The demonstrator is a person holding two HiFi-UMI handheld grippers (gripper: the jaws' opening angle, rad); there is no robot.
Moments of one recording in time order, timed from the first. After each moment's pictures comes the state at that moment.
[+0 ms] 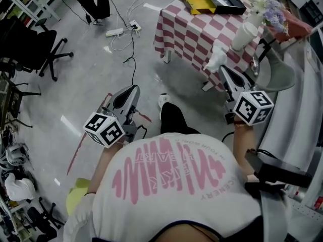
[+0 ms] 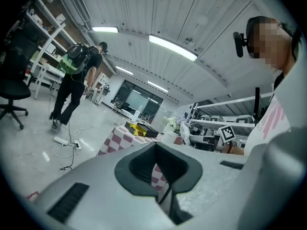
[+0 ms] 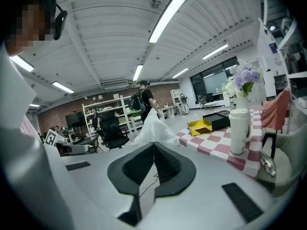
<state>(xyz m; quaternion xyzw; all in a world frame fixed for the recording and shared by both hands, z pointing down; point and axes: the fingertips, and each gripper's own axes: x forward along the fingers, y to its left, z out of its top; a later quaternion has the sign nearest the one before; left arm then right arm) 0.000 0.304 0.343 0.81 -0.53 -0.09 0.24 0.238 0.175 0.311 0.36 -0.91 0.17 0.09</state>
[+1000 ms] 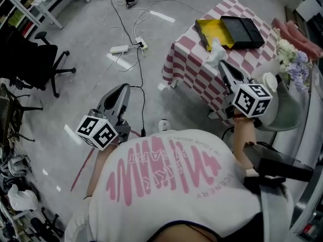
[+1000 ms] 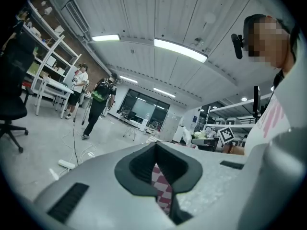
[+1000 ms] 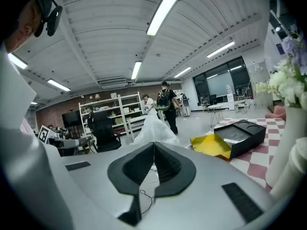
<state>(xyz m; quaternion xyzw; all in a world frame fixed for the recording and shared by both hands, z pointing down) -0.142 0.092 0.322 0.79 -0.58 -0.09 0.20 0.117 -0.074 0.311 0.35 -0.92 0.16 0.09</state>
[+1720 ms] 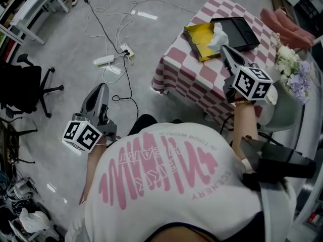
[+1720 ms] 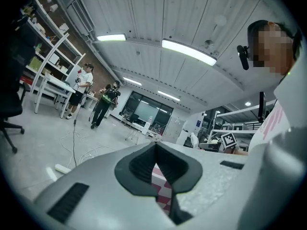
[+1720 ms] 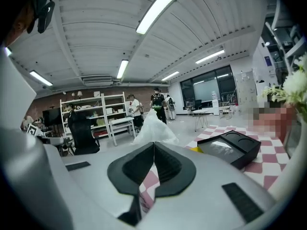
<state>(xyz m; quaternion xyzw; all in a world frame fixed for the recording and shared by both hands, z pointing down) -0.217 -0.030 0.327 0.78 -0.59 -0.11 0.19 0.126 -0.223 0.311 0.44 -0.88 0.14 0.09</state>
